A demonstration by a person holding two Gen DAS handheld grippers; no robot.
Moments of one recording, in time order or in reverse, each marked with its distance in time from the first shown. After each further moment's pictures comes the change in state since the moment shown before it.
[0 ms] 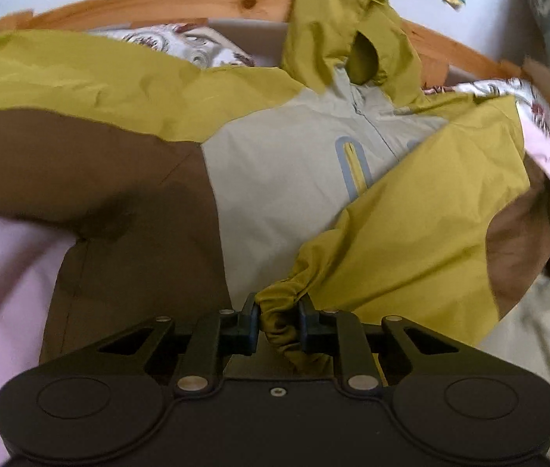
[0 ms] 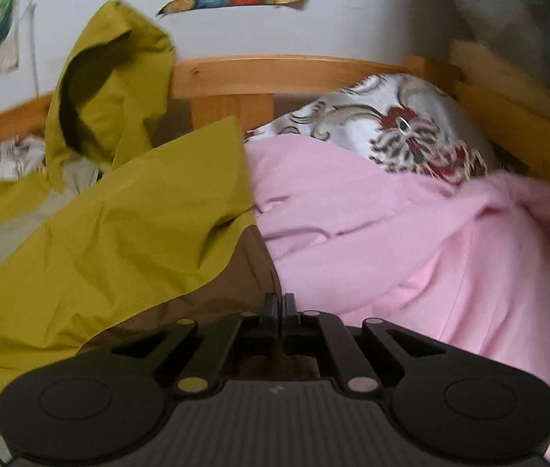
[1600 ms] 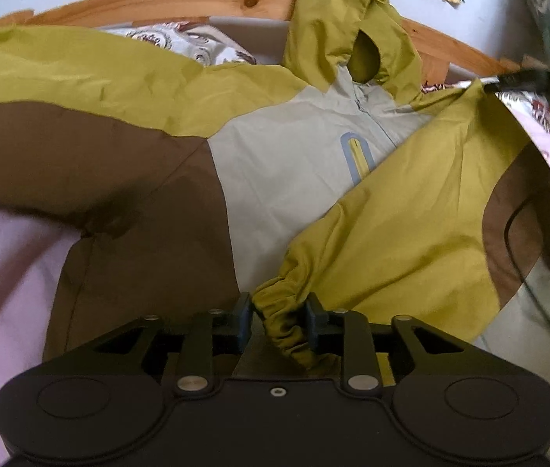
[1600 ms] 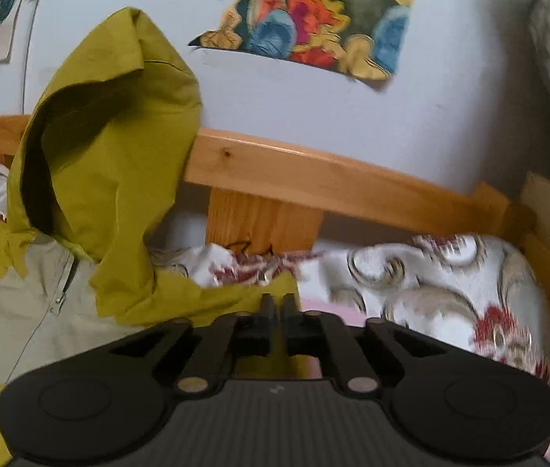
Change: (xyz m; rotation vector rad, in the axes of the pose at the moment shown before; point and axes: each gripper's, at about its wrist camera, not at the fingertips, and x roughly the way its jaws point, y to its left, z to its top) left arm -0.004 0.012 -0.002 -0.020 0.000 -0.023; right arm 0.074 0.068 0.109 -0.105 -0.097 -0.064
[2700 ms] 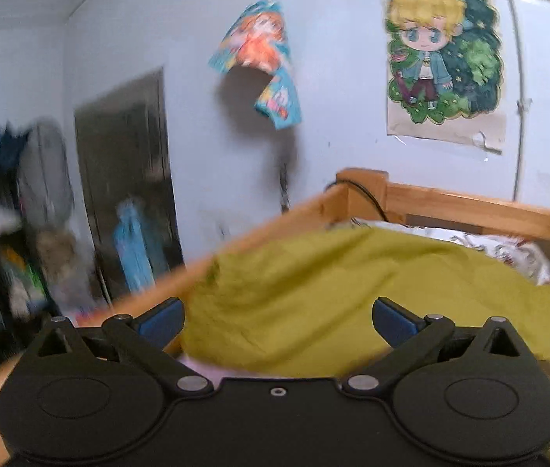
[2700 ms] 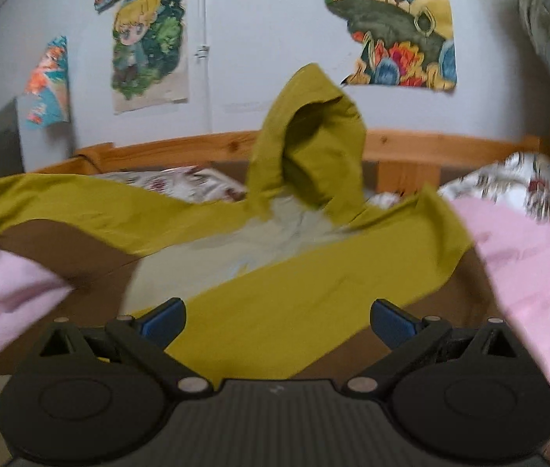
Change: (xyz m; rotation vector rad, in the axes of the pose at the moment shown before) left arm -0.224 0.189 0.047 -0.189 -0.394 0.731; right arm -0.217 0.090 -0.147 0.119 -0.097 0.364
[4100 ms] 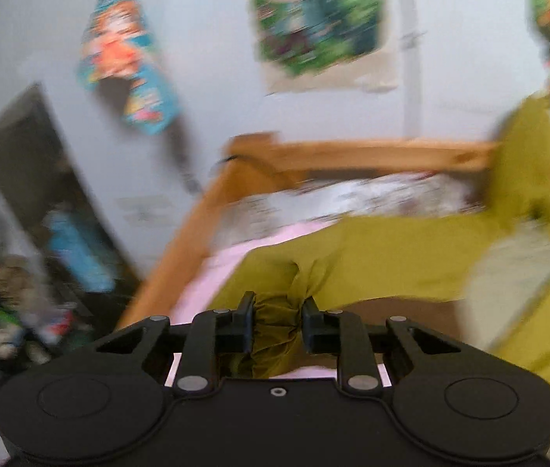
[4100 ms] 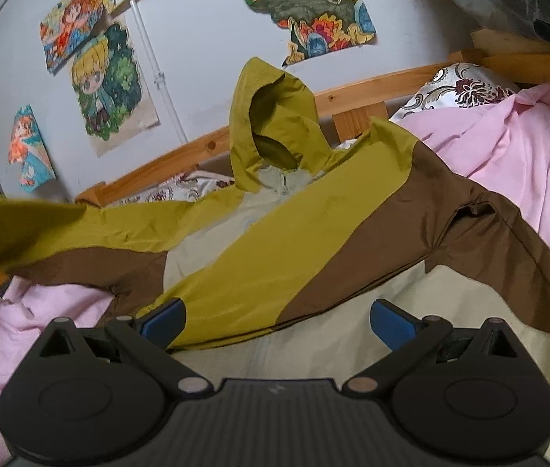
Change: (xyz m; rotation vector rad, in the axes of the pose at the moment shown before) left arm -0.053 -0.074 0.121 0.225 0.295 -0.277; right arm -0.062 0.001 -0.053 0.279 0.011 -0.028
